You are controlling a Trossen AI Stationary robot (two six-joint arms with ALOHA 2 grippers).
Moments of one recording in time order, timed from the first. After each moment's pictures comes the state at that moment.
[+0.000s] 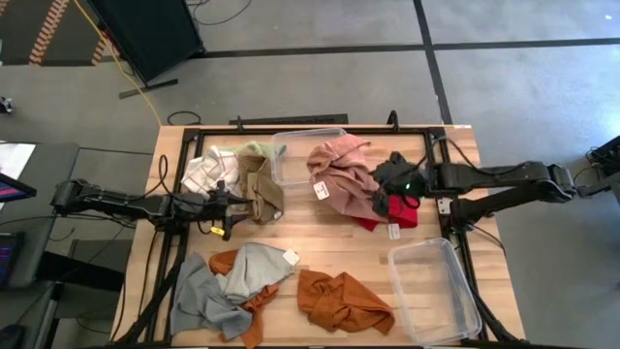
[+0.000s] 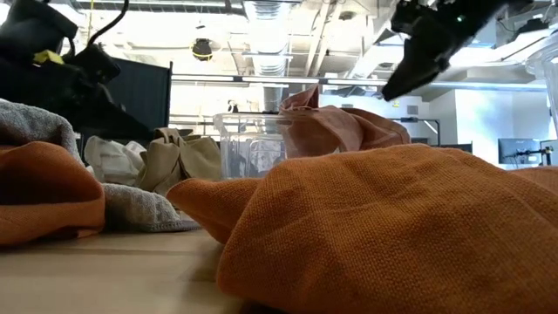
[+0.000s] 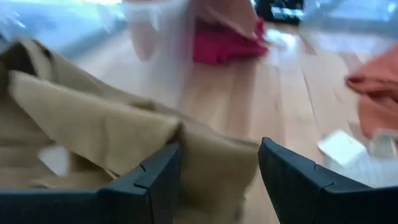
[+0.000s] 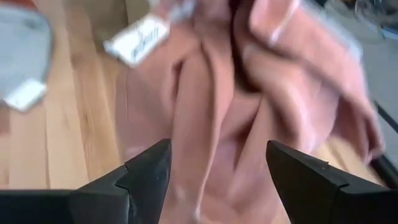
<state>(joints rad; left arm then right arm) -0.05 0.47 0.05 0.16 -0.32 -0.11 -0.02 1.04 0.80 -0.49 0.37 0.15</state>
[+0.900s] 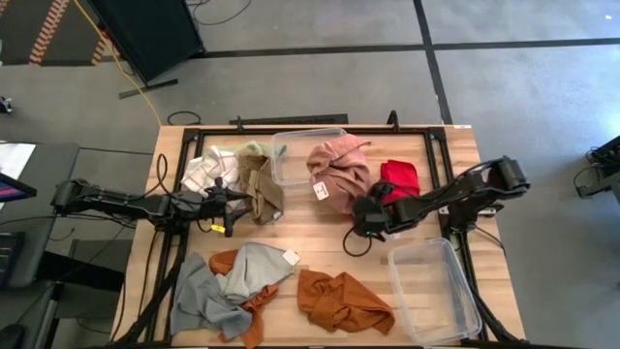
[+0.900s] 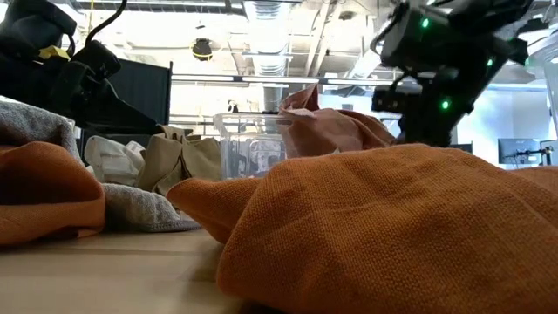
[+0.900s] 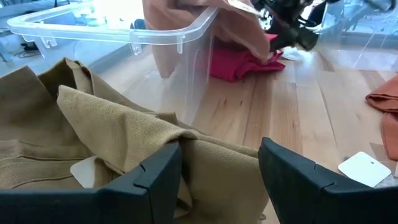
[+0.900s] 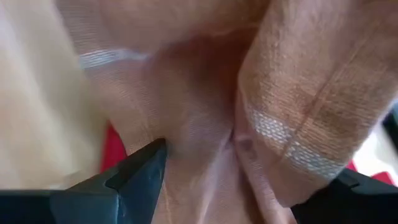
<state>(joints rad) -0.05 0.47 0.05 0.19 -0.37 -0.09 0.17 1.56 0.74 -0.41 0.75 0.42</state>
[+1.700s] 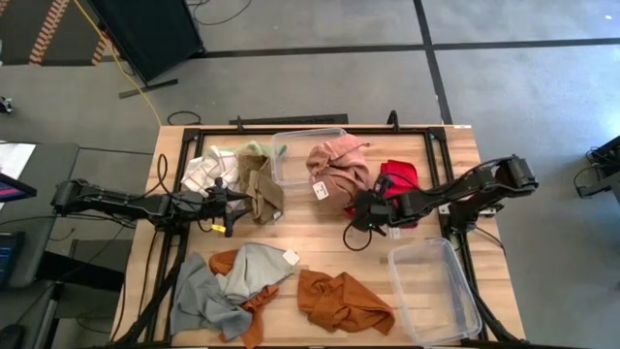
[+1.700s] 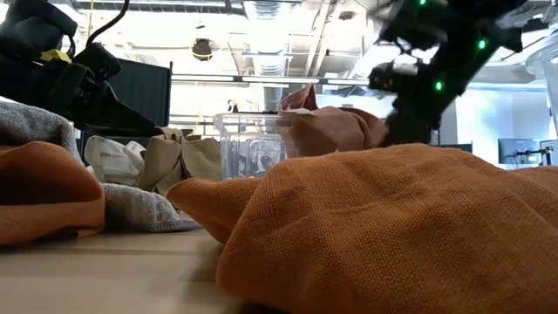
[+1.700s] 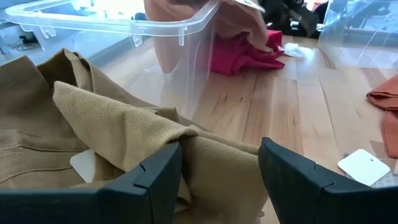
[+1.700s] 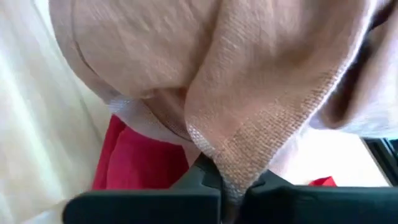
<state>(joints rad) -0.05 0.47 0.05 0.17 -0.37 -0.12 0.13 1.45 0.75 -0.37 0.73 0.33</state>
